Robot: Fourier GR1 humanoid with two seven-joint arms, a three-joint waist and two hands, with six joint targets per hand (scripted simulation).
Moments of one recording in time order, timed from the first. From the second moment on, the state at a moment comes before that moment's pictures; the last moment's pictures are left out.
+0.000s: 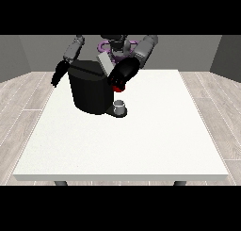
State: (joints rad) left arm -1.30 0.54 0.09 -0.64 -0.88 -0.22 -0.30; right arm -0.52 -0.09 -0.05 -1.30 0.20 -0.20 0.03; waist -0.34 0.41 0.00
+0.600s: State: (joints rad) left arm -1.29 0.55 0.09 -0.62 -0.92 -0.20 -0.30; right arm -0.51 -0.08 -0.05 -1.30 0.20 -0.21 0.05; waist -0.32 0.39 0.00
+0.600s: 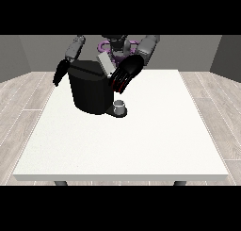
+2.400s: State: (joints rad) left arm -0.55 0.02 0.36 -0.70 -0.37 -0.31 -0.31; right arm -0.26 -0.14 -0.07 -1.30 0.09 -0.03 0.01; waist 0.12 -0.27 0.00
